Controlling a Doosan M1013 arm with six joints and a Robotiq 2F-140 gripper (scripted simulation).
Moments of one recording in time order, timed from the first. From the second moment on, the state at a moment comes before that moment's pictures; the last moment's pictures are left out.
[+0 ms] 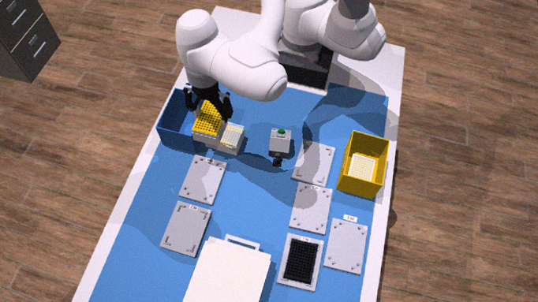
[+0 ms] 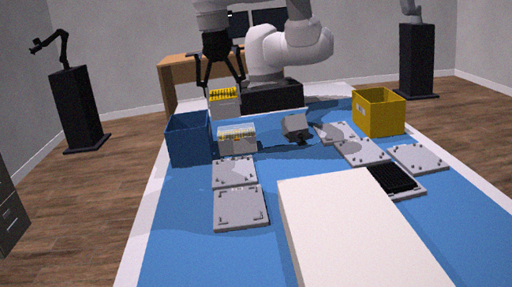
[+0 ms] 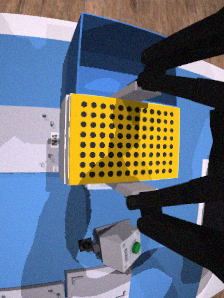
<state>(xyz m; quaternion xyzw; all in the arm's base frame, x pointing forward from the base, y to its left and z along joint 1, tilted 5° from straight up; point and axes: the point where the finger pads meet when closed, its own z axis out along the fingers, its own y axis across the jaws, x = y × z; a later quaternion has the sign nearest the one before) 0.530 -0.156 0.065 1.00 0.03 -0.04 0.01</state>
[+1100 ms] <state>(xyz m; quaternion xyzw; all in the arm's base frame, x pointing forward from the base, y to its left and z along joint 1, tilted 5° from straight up) 0.509 -0.232 0.069 1.00 0.03 -0.04 0.01</state>
